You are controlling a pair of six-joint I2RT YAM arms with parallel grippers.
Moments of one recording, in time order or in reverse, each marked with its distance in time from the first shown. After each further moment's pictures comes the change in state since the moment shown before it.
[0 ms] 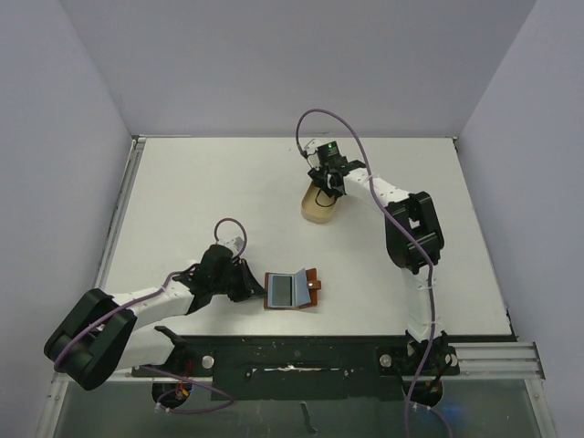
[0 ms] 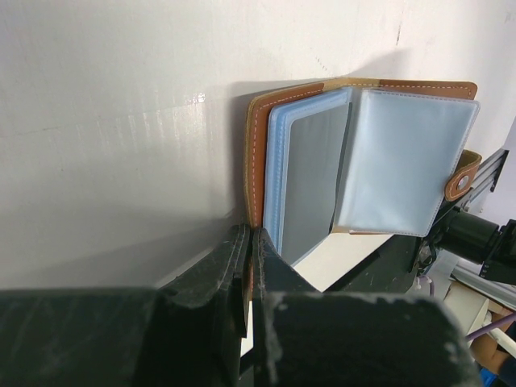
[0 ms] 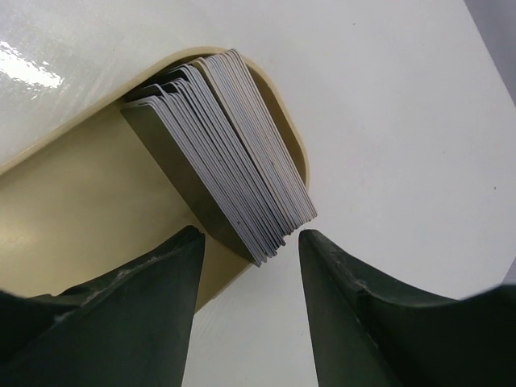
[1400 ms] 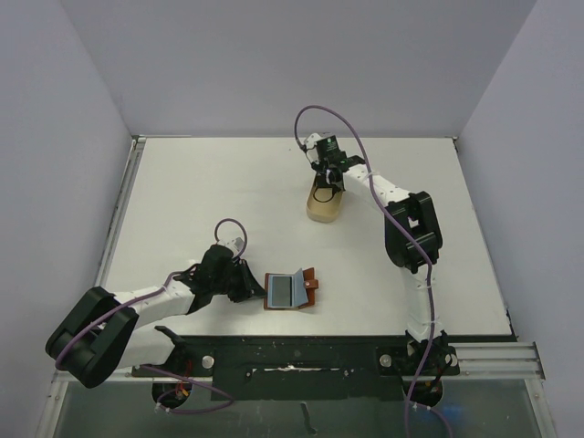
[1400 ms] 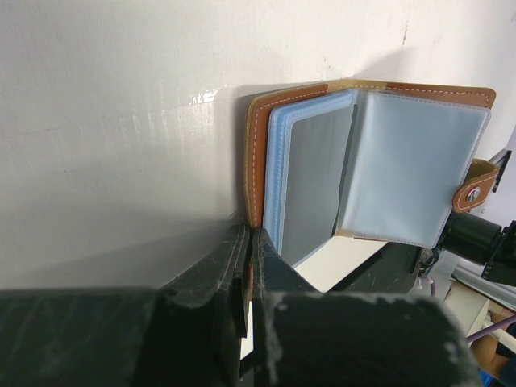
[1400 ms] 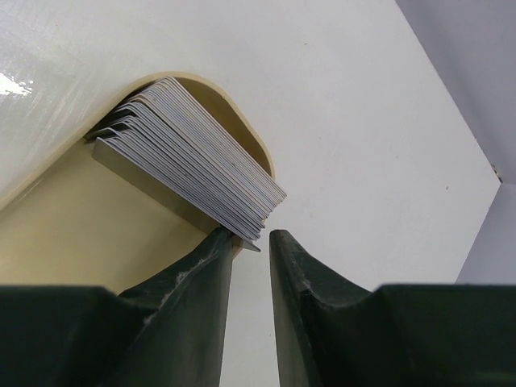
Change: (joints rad) left arm 0.000 0.014 0.000 0.005 0.000 -0.001; right arm 0.001 0.018 0.068 -0.012 0.072 -0.042
